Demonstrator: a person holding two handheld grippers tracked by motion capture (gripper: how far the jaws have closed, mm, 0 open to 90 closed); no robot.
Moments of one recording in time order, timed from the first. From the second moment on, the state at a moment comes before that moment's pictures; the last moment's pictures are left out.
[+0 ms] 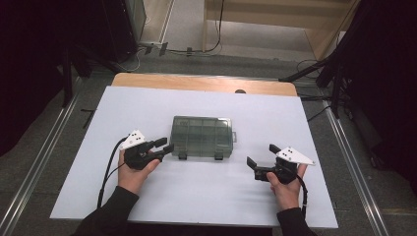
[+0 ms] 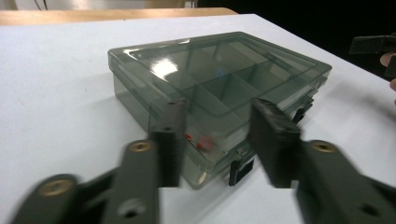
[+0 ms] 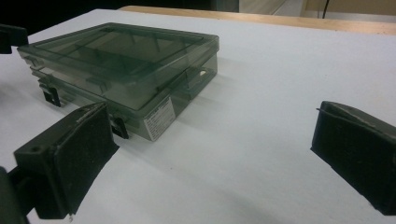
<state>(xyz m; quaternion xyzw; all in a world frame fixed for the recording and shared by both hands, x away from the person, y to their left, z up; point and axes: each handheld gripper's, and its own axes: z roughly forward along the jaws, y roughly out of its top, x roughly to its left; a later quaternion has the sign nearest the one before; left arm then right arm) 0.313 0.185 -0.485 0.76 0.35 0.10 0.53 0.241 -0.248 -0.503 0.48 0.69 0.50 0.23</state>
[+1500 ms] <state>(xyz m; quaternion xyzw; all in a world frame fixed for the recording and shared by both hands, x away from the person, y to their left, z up) 0.264 0.266 -0.485 0.76 0.37 0.16 0.52 0.198 -0.294 -0.507 0.50 0.66 0.50 0.26</state>
